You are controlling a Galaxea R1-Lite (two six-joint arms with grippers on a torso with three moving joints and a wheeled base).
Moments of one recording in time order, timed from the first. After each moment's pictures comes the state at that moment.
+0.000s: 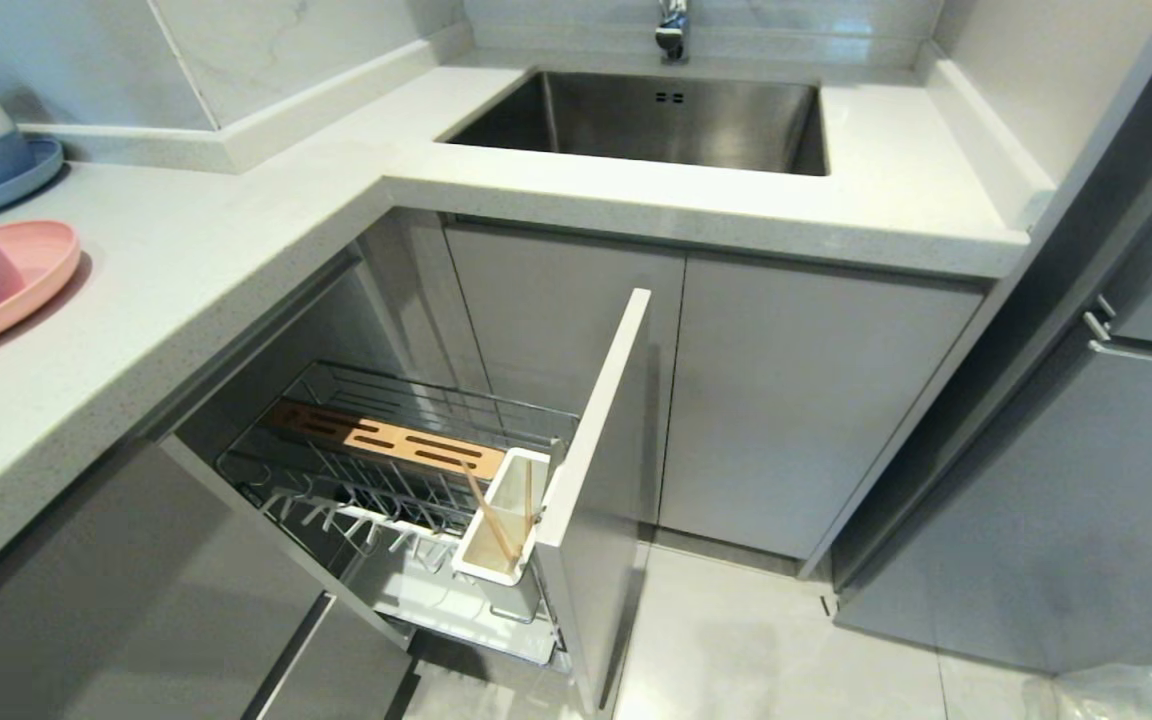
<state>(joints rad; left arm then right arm) 0.96 1.46 -1.56 0.37 -0.61 -1.02 0.00 0.00 0.00 0.00 -0.02 0.04</state>
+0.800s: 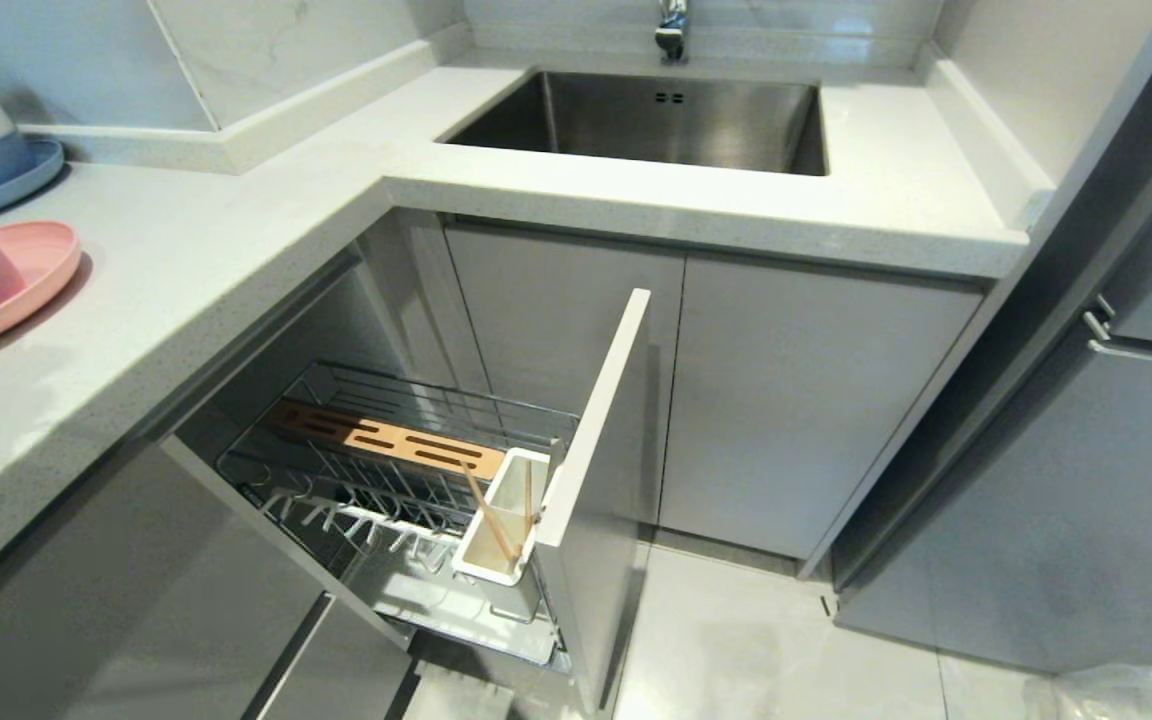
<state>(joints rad) 0.76 1.18 -1.57 0.35 -0.35 -0.80 0.00 0.00 0.00 0.00 -0.02 0.04</state>
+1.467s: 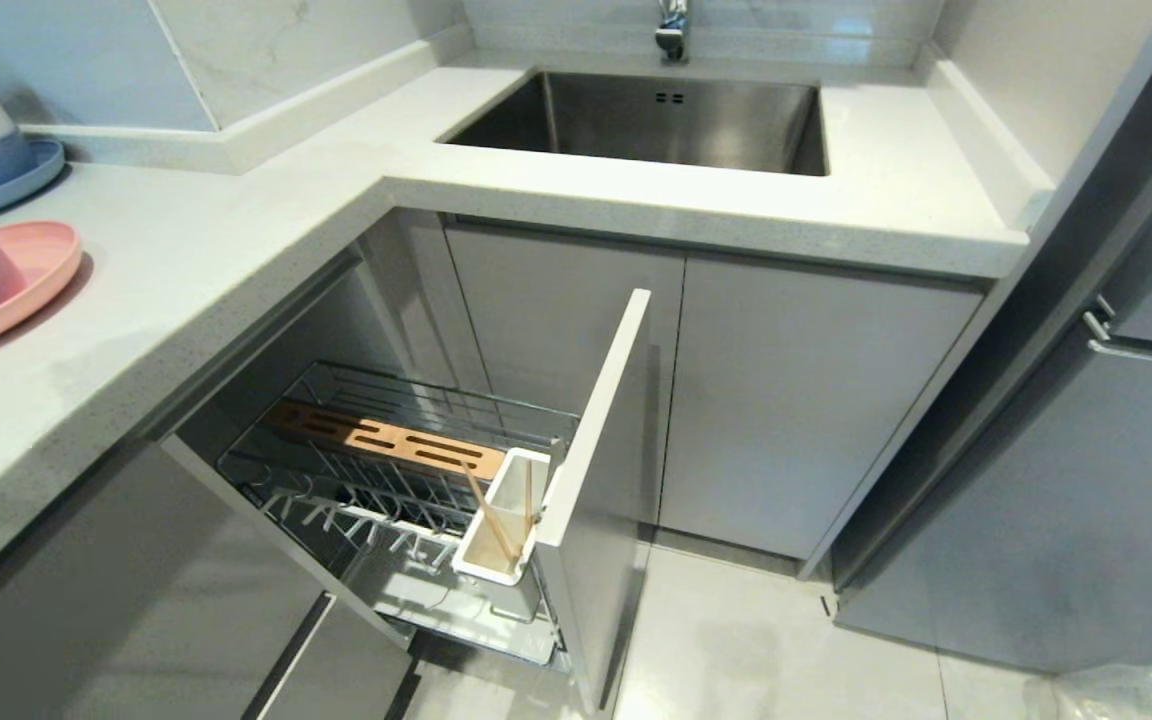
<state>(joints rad) -0.16 1.09 -1.58 0.43 -0.09 -0.63 0.00 0.00 0.00 0.00 -0.02 0.04</state>
